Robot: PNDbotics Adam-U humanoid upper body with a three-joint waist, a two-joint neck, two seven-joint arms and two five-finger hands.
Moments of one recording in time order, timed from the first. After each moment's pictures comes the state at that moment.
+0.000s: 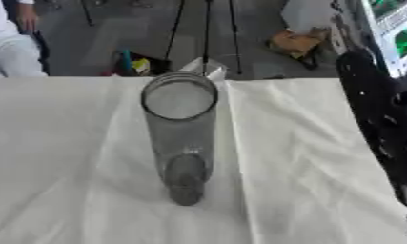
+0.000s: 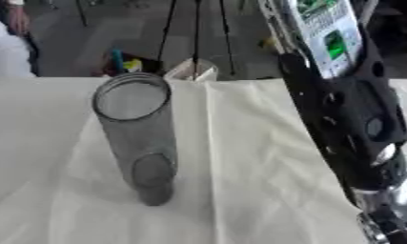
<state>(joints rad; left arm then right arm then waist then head) -0.30 0.11 0.05 -1.98 -0.02 -0.20 0.09 -1.14 -0.53 0.13 -1.69 -0.28 0.32 -0.54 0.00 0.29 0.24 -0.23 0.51</state>
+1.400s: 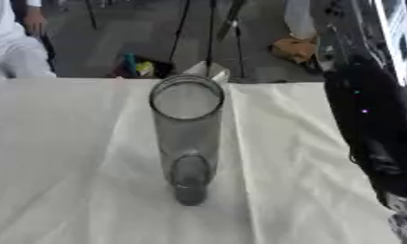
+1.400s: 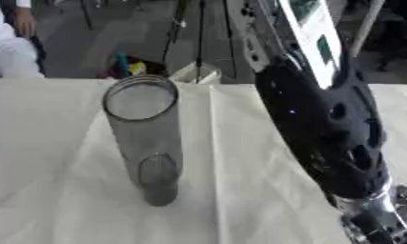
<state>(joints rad) -0.30 0.12 0.05 -1.98 -0.01 -0.19 0.09 -1.16 -0.45 0.21 -1.83 -0.66 0.46 -0.55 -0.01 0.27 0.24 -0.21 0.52</state>
